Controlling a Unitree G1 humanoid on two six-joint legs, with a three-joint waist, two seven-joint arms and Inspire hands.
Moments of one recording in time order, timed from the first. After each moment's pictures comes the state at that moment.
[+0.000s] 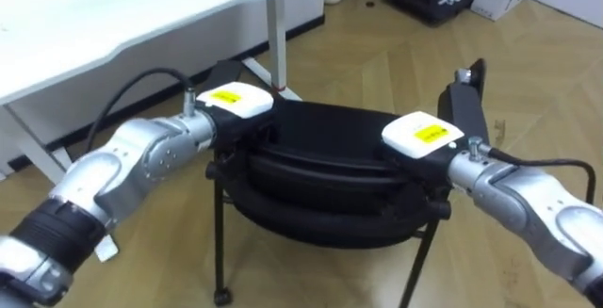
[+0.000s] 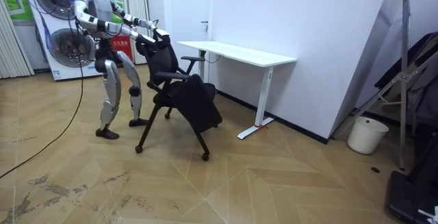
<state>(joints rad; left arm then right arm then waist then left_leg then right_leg) -0.55 0.61 -0.57 0.33 0.68 -0.14 -0.39 -0.27 -0.74 0.52 0.13 -0.85 -0.12 0.29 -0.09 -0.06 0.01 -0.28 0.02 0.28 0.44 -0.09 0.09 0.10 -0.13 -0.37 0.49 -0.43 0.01</state>
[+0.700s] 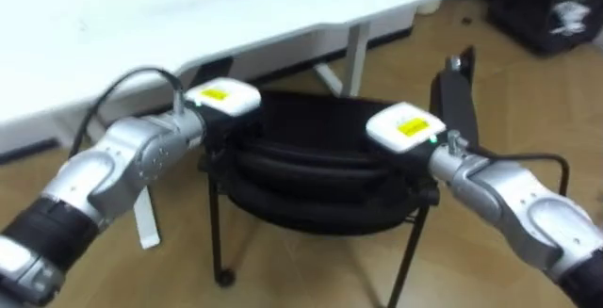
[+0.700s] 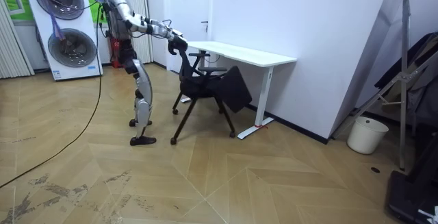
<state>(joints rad) -0.55 0.62 -0.57 0.35 0.70 -0.12 -0.35 -0.35 -0.68 0.57 0.22 -0.88 -0.09 0.25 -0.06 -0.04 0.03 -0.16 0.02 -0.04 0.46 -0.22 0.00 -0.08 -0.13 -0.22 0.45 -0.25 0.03</state>
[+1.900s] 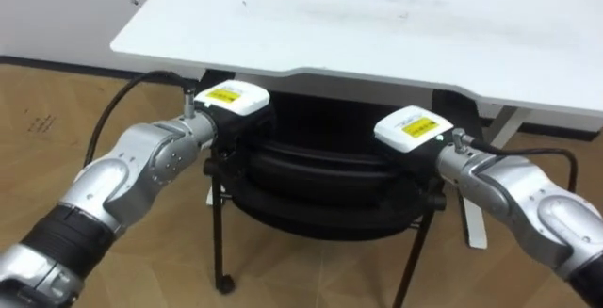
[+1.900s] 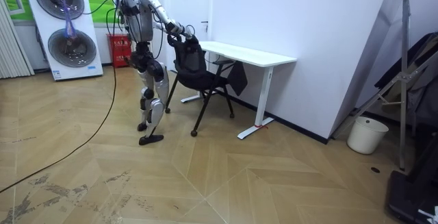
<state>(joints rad) -0.50 0.60 -0.54 0.31 0.70 -0.10 -0.38 -0.33 -0.70 0.57 0.17 -0.91 -0.09 0.31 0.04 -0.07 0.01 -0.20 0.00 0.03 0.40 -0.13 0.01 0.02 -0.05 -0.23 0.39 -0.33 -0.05</state>
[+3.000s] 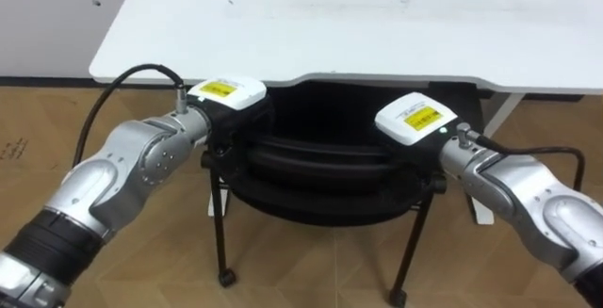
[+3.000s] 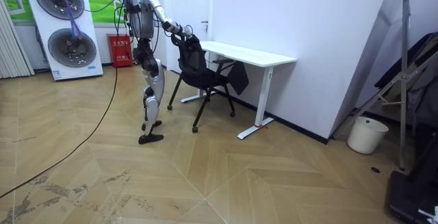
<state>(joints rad) -0.48 0.59 -0.51 0.23 0.71 -0.04 -0.40 -0.32 -0.70 0.53 0.13 -0.98 -0.07 0.31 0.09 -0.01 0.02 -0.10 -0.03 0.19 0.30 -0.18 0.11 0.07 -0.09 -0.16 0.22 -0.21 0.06</state>
